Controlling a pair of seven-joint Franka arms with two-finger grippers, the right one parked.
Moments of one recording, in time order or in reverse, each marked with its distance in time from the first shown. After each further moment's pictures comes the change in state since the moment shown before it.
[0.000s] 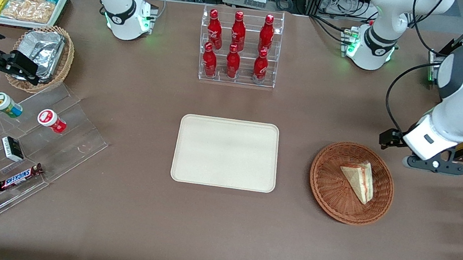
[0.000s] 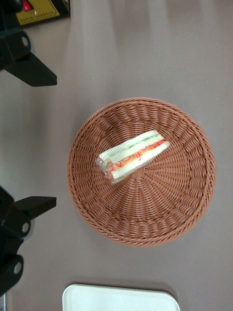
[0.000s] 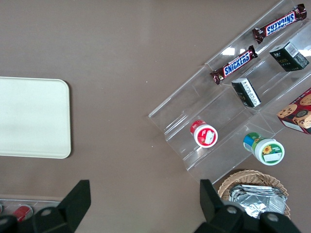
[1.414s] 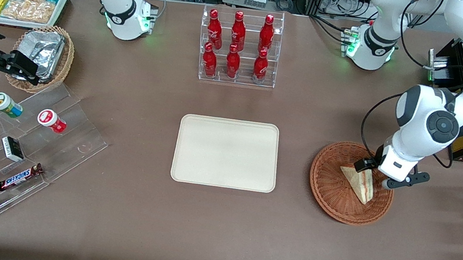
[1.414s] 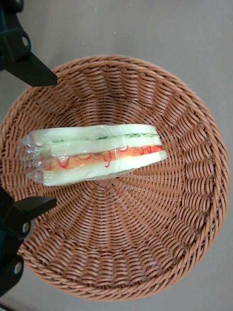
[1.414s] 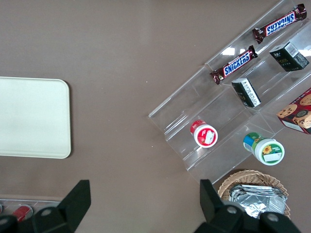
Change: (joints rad) arm 0.004 0.185 0.000 -0.202 -0.001 0.454 -0.398
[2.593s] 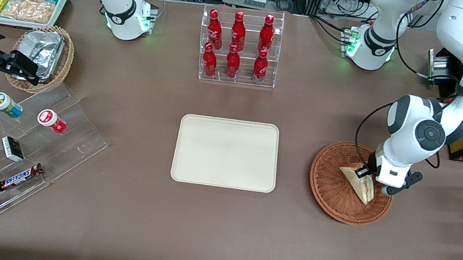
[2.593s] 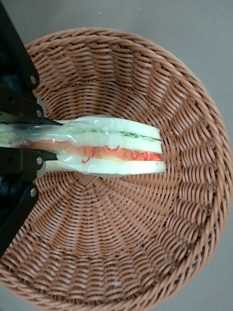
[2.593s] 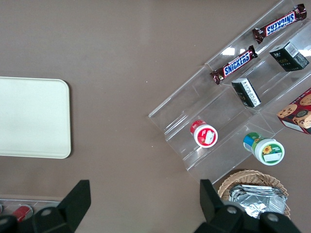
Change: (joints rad) arm -0.002 0.074 -0.004 0.004 0.000 0.084 -0.231
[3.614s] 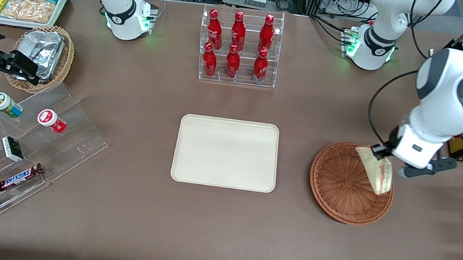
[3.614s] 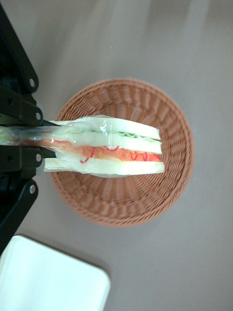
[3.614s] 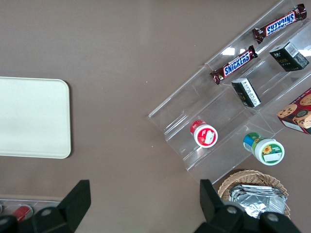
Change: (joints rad) arm -0.093 -0.230 -0.007 0.224 0.001 -0.475 0.190
